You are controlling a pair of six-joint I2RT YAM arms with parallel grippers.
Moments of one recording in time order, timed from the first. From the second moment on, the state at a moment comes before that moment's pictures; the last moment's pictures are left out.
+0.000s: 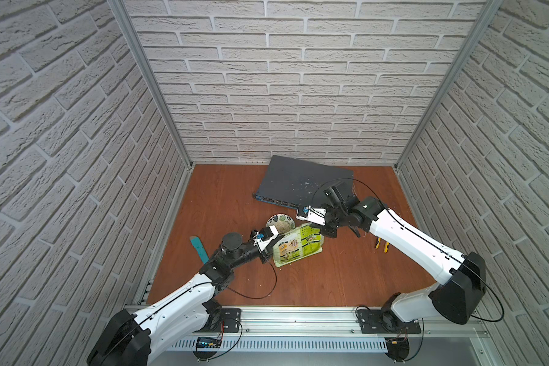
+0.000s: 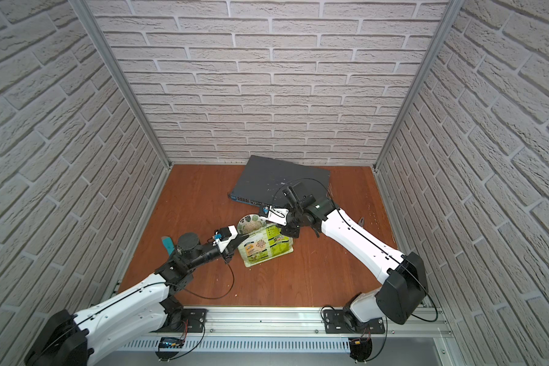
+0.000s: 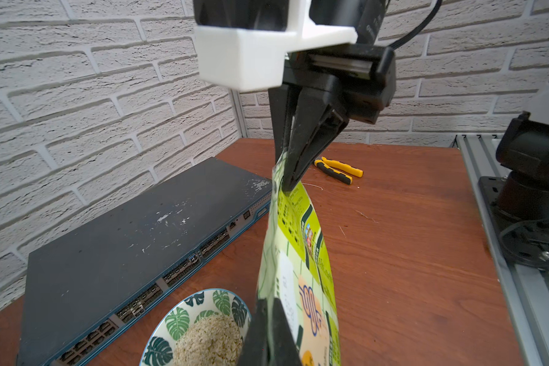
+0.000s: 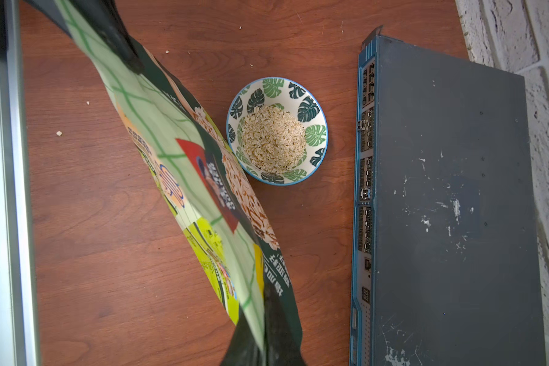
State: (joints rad) left arm -0.58 0.86 0.30 0.43 0.40 0.25; right arm 0.67 1.44 1.30 -0.84 -0.20 -0.71
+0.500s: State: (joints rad) left arm -0.58 0.84 0.30 0.40 0.40 0.26; right arm 0.66 1.40 1.27 -0.85 -0.22 -0.71
